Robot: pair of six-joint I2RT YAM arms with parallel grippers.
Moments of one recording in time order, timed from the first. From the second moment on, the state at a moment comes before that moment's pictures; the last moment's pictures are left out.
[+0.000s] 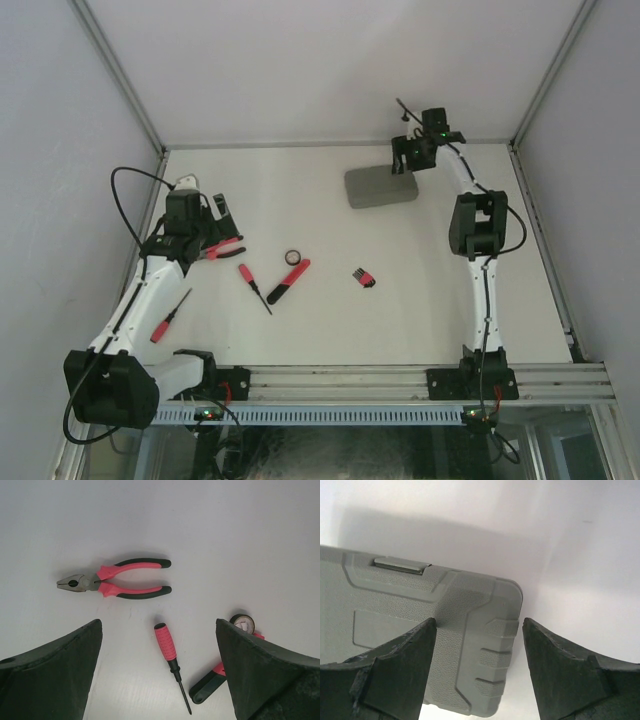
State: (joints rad) left arm -0.10 1.13 0.91 -0.49 -0.15 -0.38; right arm 0.06 2.54 2.34 -0.70 -0.27 -0.07
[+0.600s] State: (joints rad) left arm -0.10 1.13 0.91 -0.50 -0.09 -0.38; right arm 0.30 2.41 2.18 -0.88 -0.34 -0.27
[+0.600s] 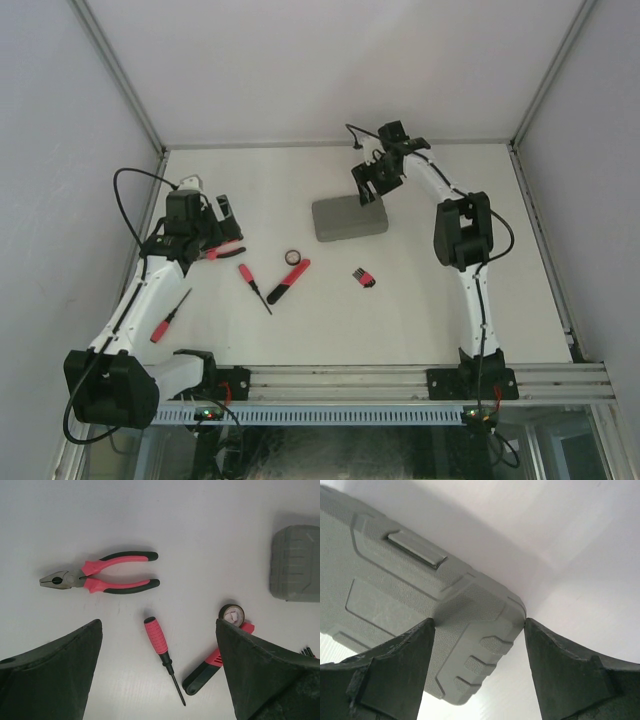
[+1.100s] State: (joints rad) left arm -0.10 1.16 0.91 -0.50 -0.07 -0.38; right arm 0.37 2.11 1.90 -0.61 -0.03 0.09
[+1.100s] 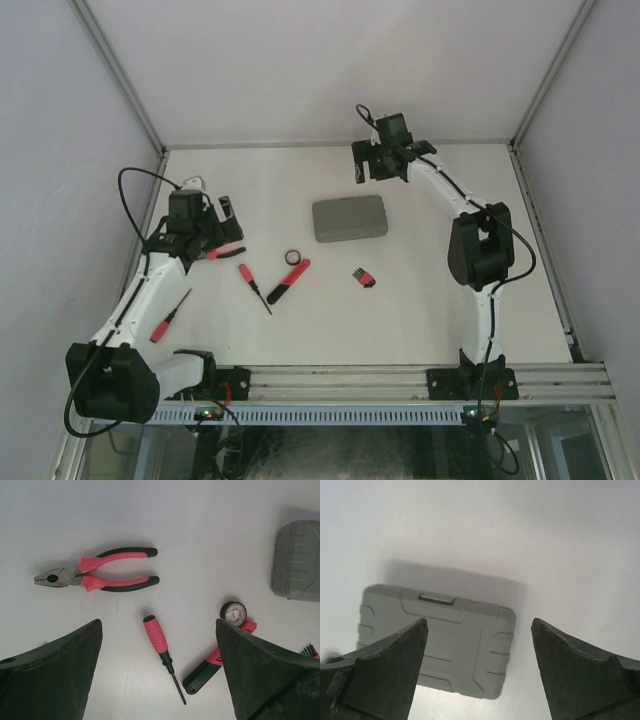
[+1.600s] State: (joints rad) left arm -0.10 1.16 0.91 -0.50 -0.07 -0.38; right arm 0.54 2.35 2.22 -0.54 -0.06 0.26
